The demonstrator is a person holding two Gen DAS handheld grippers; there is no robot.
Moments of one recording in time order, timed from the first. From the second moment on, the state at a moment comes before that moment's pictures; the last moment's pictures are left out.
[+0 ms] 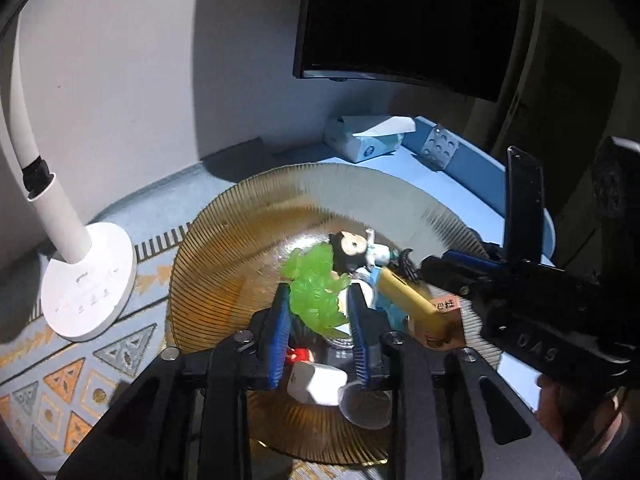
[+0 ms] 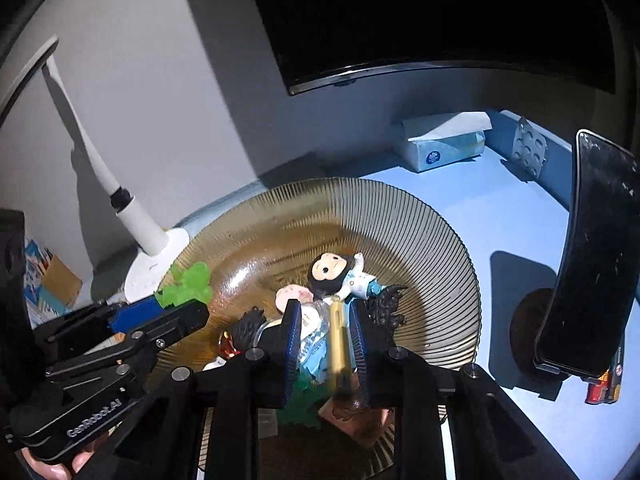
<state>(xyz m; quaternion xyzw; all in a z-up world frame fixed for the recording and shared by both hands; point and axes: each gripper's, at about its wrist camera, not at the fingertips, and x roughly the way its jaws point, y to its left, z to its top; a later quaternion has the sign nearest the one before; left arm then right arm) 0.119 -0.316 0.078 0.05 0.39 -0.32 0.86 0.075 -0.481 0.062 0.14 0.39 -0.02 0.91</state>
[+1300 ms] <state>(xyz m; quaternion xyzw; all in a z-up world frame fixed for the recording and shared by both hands) 0.017 -0.025 0.040 -0.07 0.26 -0.04 0.96 0.035 -0.223 0.055 -0.01 0.32 0.05 0.95</state>
